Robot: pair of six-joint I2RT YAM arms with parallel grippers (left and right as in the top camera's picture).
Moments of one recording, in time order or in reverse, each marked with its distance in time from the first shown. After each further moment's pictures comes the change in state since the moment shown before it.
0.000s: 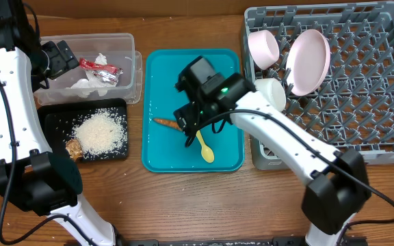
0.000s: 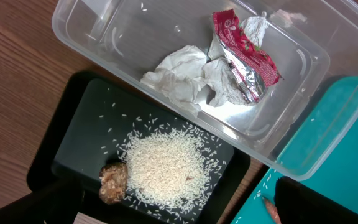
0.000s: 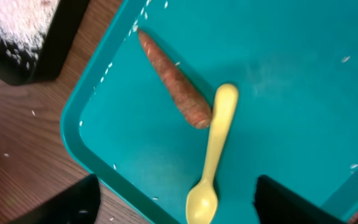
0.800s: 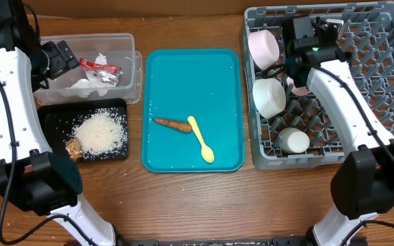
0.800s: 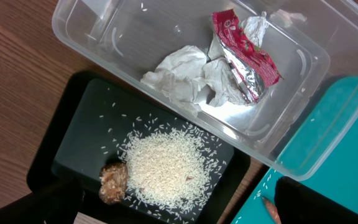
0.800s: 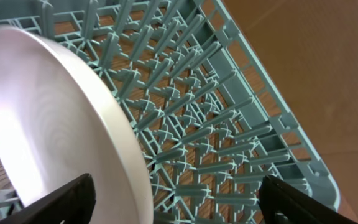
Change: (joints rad) left arm 0.000 0.000 0.000 0.000 0.000 0.000; right arm -0.513 -0.041 0.009 0.012 1.007 0.260
